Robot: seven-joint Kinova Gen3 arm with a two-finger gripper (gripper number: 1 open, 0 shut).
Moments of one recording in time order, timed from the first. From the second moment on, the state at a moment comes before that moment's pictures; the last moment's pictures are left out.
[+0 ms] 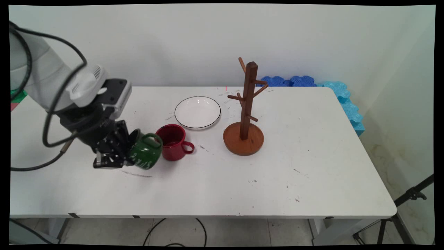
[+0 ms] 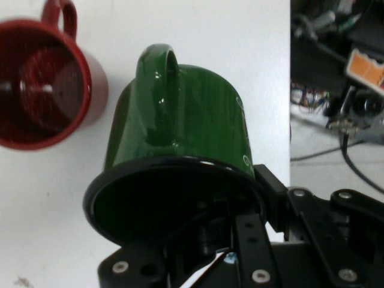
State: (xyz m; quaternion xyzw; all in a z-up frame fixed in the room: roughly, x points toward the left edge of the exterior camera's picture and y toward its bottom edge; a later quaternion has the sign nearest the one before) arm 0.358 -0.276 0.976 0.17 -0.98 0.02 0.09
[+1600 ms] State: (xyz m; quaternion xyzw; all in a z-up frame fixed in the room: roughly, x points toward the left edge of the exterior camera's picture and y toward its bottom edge) arm 0.331 -0.297 0.873 0.20 -0.98 -0.02 0.01
